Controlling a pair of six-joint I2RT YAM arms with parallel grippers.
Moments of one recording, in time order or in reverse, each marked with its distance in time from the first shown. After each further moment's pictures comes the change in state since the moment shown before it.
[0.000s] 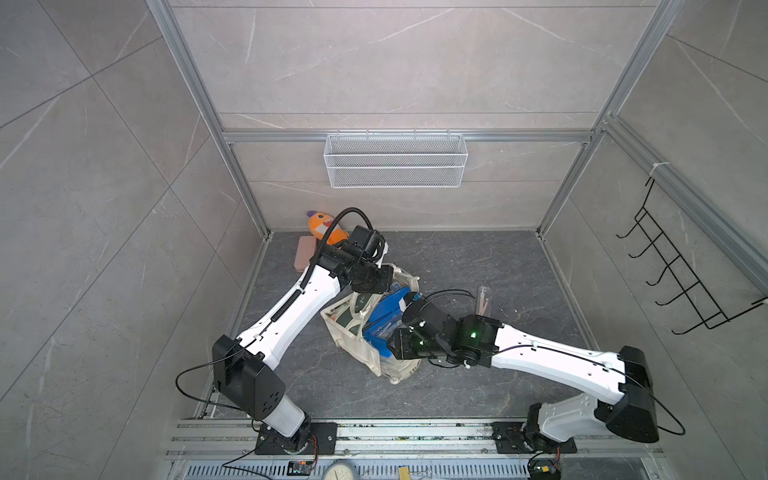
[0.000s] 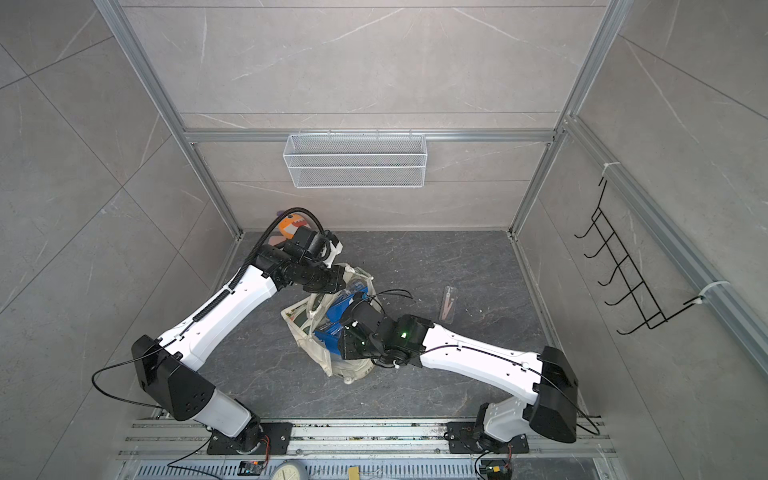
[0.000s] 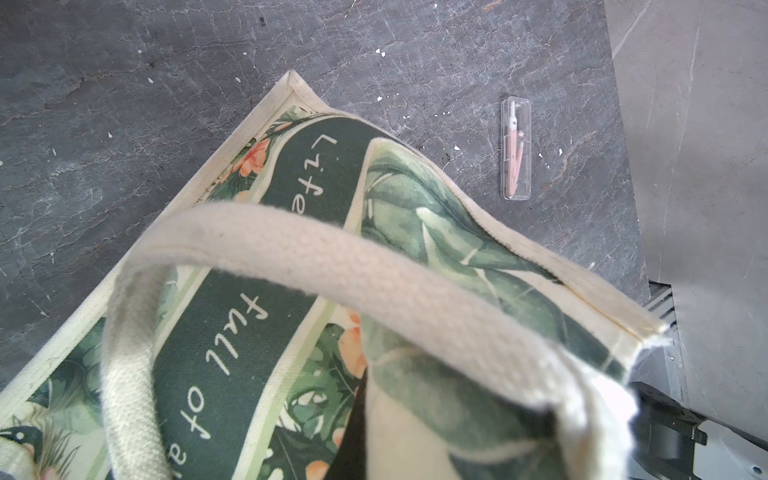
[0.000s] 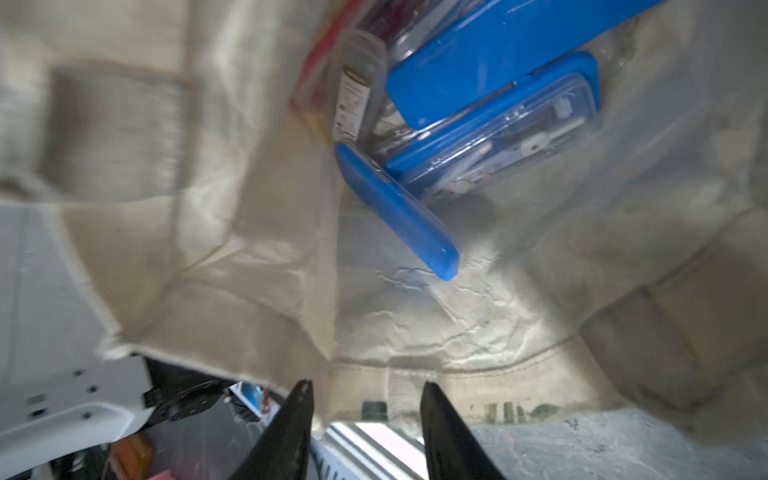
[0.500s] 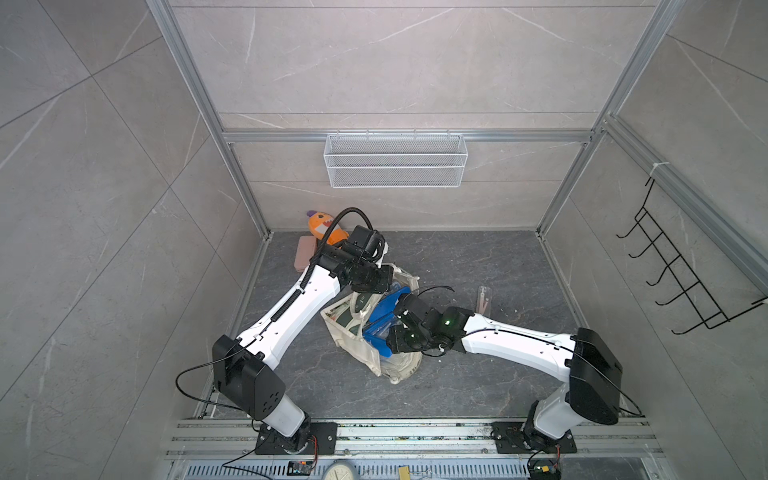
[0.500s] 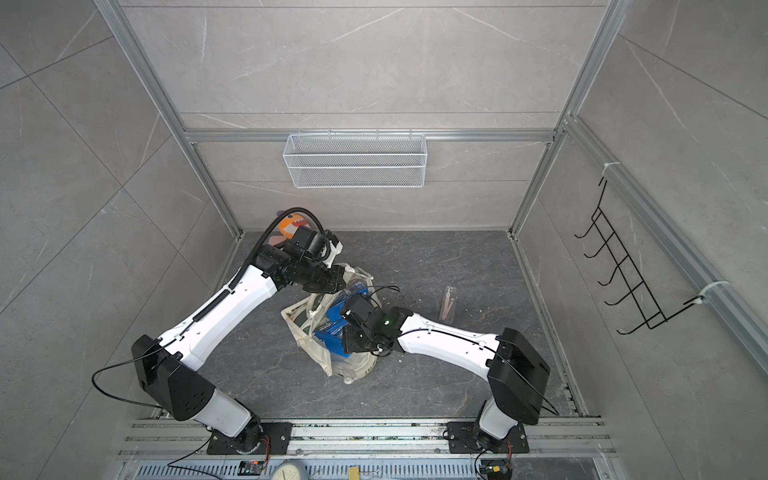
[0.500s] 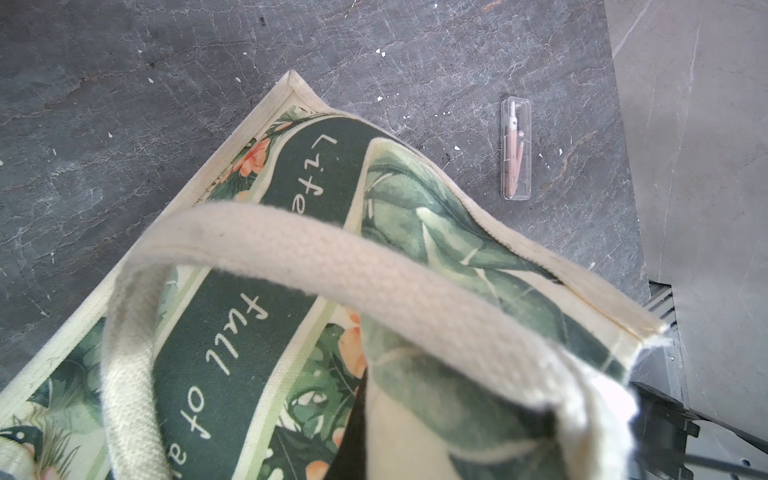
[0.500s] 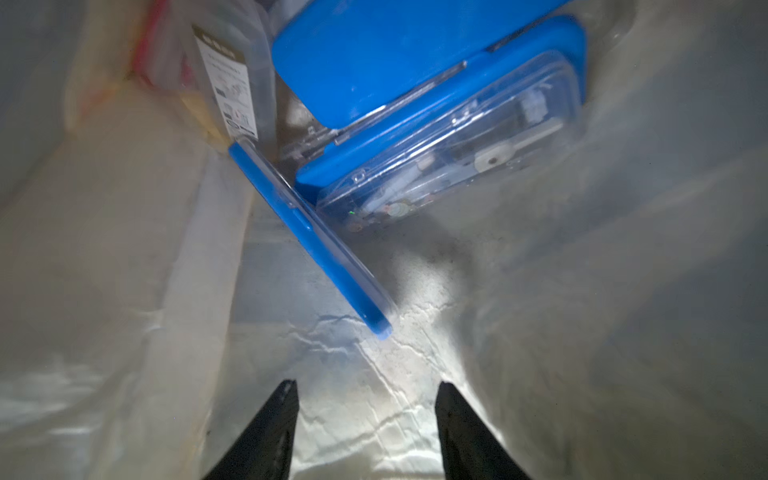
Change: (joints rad) left arm 0.000 0.000 0.000 0.000 0.000 0.000; right arm -0.117 0.187 -0.022 0.072 -0.097 -0.125
